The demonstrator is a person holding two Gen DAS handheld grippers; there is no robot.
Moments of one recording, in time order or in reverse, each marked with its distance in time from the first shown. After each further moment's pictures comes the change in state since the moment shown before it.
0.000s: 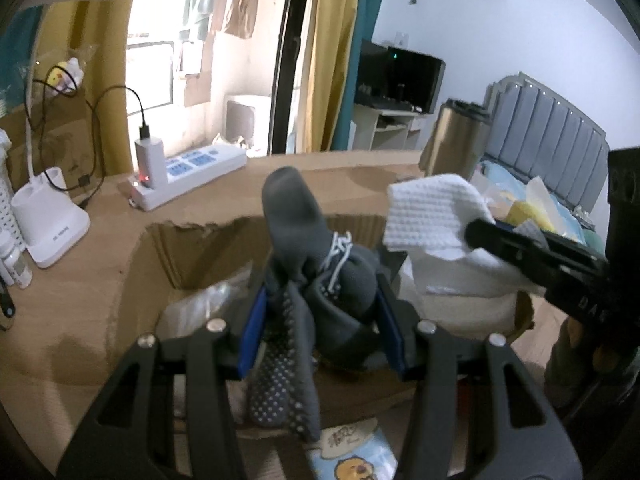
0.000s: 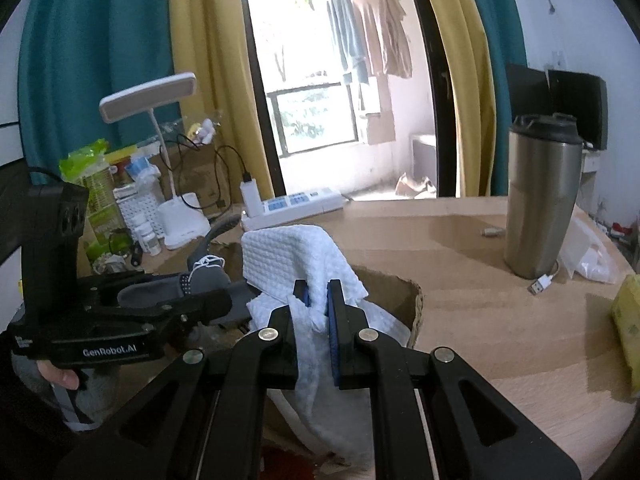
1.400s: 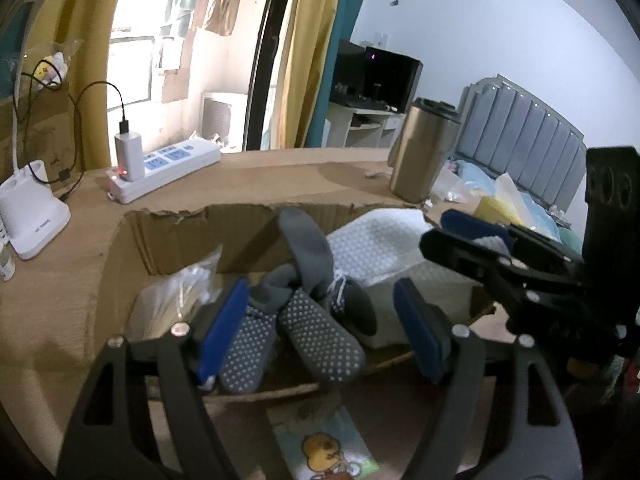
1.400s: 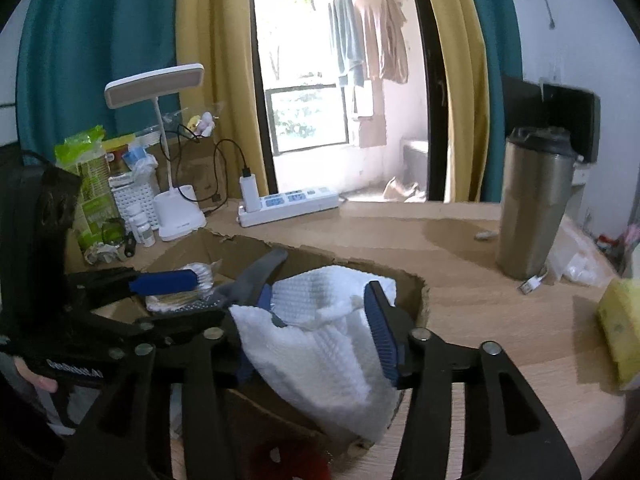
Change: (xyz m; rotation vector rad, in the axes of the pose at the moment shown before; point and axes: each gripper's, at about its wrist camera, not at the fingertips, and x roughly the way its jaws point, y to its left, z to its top) left arm -0.016 -0.008 -0.008 -0.001 0.004 -0.104; right arm -0.011 0.023 -0.004 -0.058 -0.019 -0.077
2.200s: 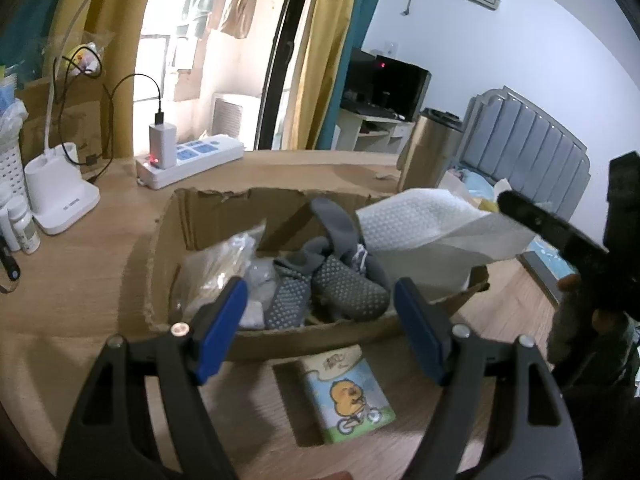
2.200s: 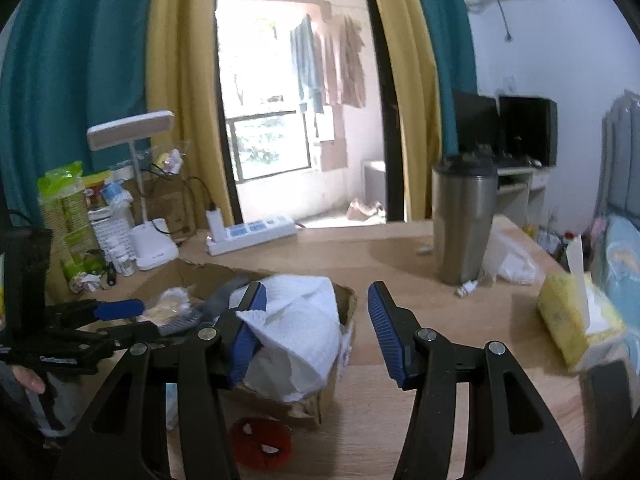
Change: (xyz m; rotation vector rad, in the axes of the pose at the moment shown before) left arm -0.039 0.020 -0.021 -0.039 -0.023 0.013; right arm -0.061 -0.019 0.005 0.065 -0.093 -0.104
